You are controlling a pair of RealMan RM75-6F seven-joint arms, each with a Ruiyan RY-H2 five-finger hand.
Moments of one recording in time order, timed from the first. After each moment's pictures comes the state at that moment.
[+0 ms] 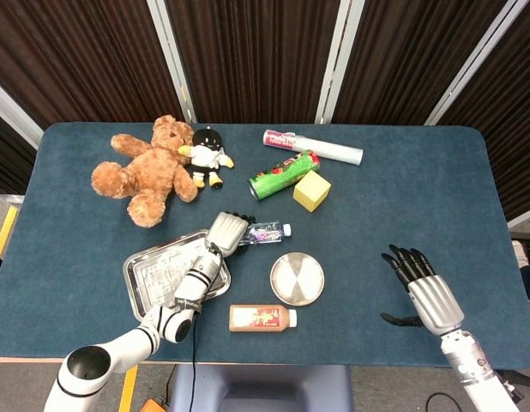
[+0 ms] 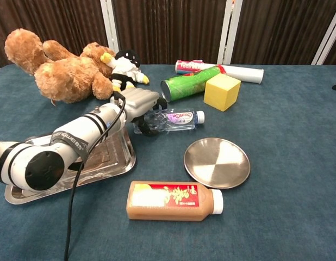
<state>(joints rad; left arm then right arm) -1.02 -2.09 -0.32 -0.61 1.25 0.76 0.24 0.24 -1.24 -0.03 -1.55 -1.64 1.37 0.04</state>
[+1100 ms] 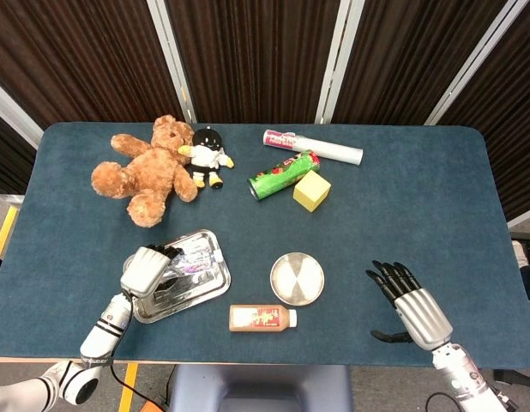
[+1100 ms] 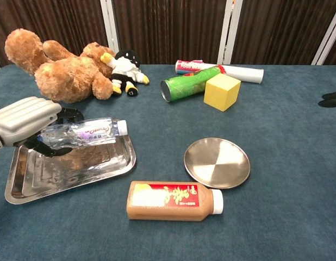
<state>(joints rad) -0.58 -1.65 0.01 -1.12 1.47 1.23 0.15 0.22 -1.25 -0.08 -1.59 -1.73 1.38 0.02</state>
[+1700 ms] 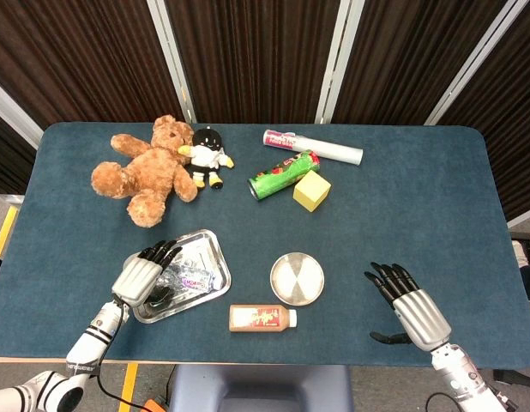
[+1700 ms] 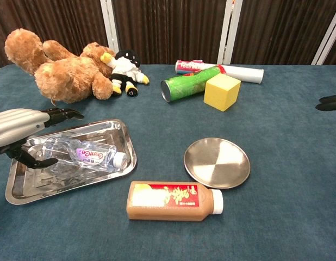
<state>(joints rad) -0.55 -1.48 0.01 -1.39 1.39 1.10 0.19 0.23 -1.24 -0.09 -1.59 -1.73 1.36 0.02</state>
